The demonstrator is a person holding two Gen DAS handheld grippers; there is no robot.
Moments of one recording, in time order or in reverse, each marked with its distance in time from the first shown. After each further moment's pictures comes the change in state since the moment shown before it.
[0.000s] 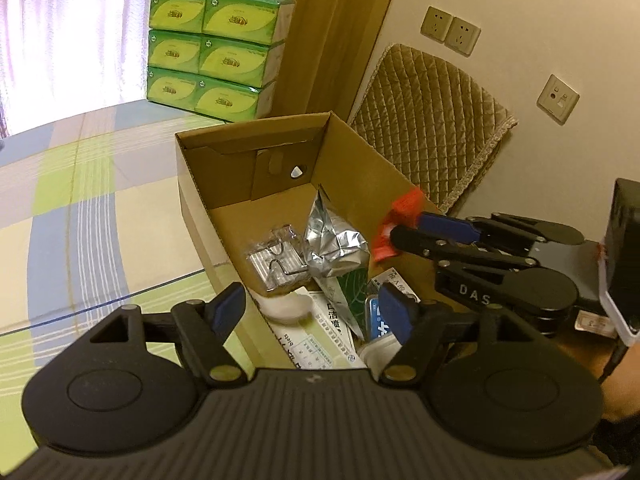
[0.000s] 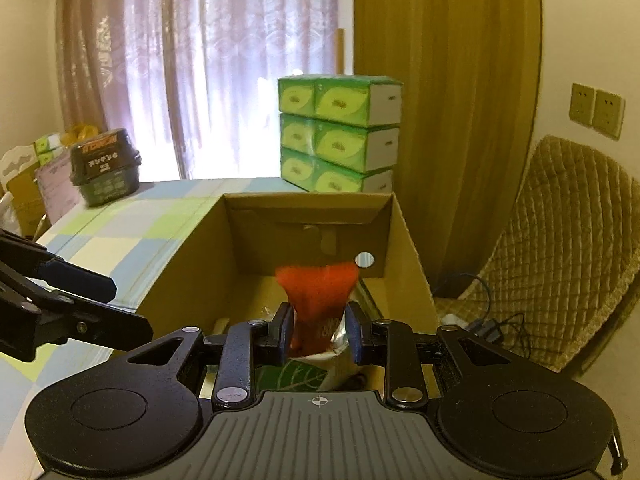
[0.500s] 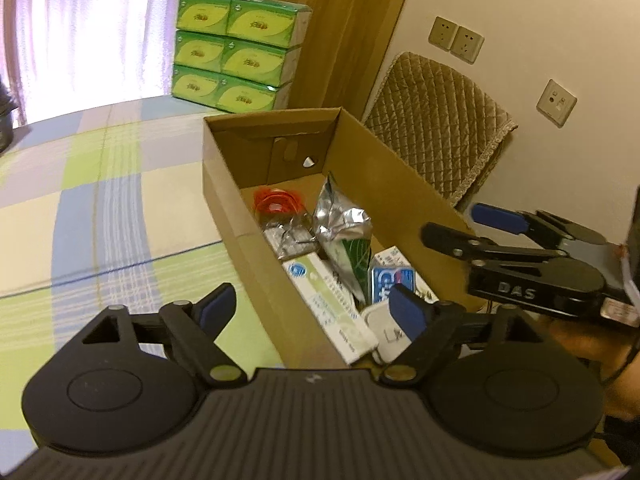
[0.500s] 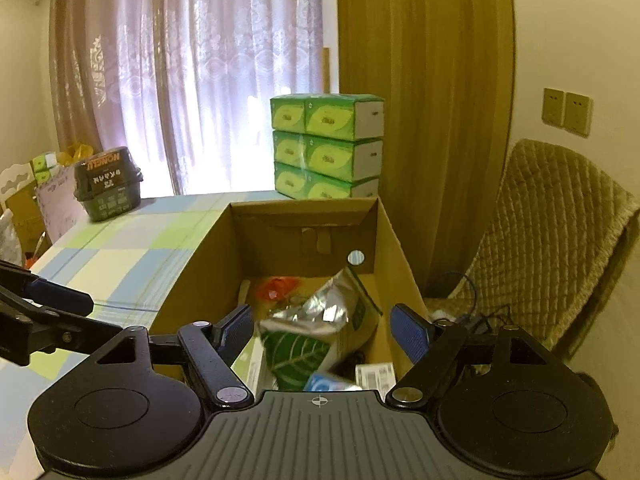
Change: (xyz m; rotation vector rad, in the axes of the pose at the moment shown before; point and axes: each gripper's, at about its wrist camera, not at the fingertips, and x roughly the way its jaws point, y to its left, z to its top) left arm -0.041 -0.005 -0.044 -0.037 -0.034 0.051; right arm -0.058 0.011 -0.022 0.058 -0.040 -0.029
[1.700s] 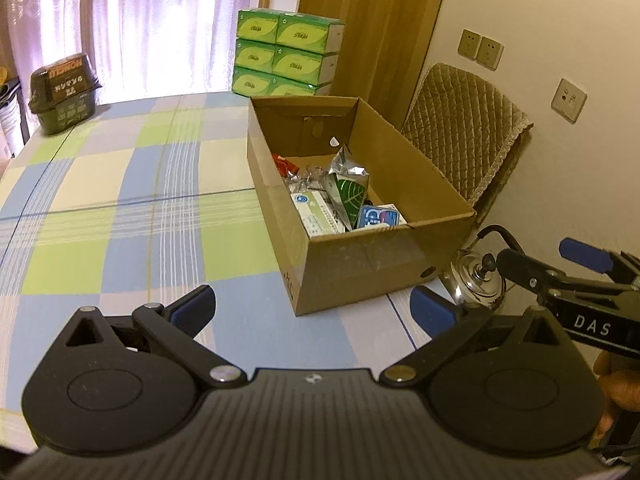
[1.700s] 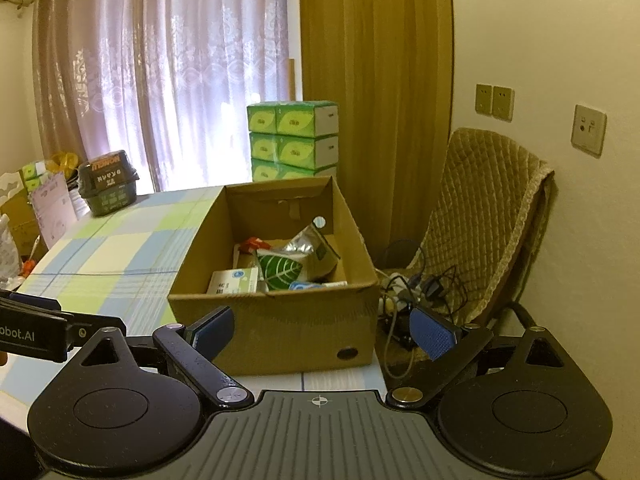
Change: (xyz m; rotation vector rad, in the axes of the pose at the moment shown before) left arm -0.089 -0.083 -0.096 -0.089 -0.060 0.189; right arm -0.147 0.014 -0.057 0.046 -0.001 -0.092
